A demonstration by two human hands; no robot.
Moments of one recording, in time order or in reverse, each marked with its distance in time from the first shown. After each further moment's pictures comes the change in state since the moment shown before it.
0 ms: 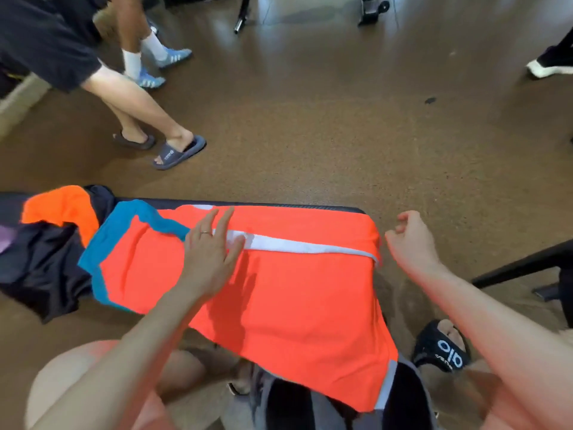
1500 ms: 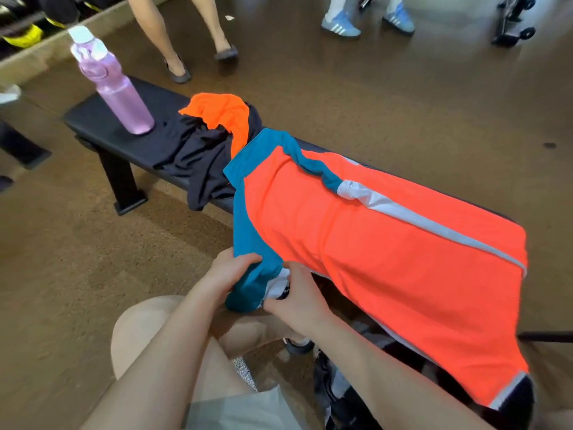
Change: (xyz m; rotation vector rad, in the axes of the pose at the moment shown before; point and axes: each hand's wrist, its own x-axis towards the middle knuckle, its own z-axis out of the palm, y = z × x) left_hand -0.169 -0.197 -0.030 -1.060 -0.202 -1.016; right_hand -0.321 -0.163 0.259 -0.140 -0.771 -0.372
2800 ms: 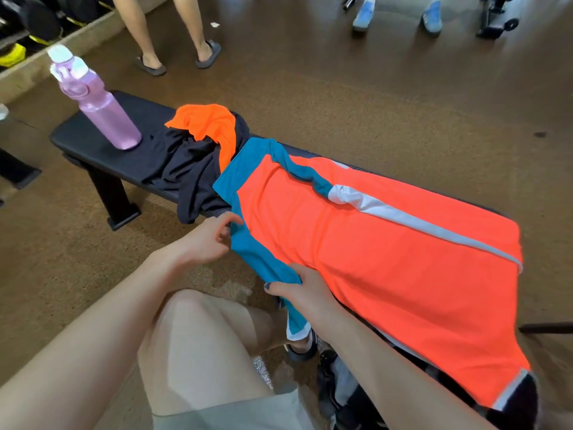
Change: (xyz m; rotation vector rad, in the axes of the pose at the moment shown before) left_hand 0.030 0.071 -0.050 0.825 -0.205 0.473; right_hand 0.006 -0.013 -0.031 0.559 -0.032 0.078
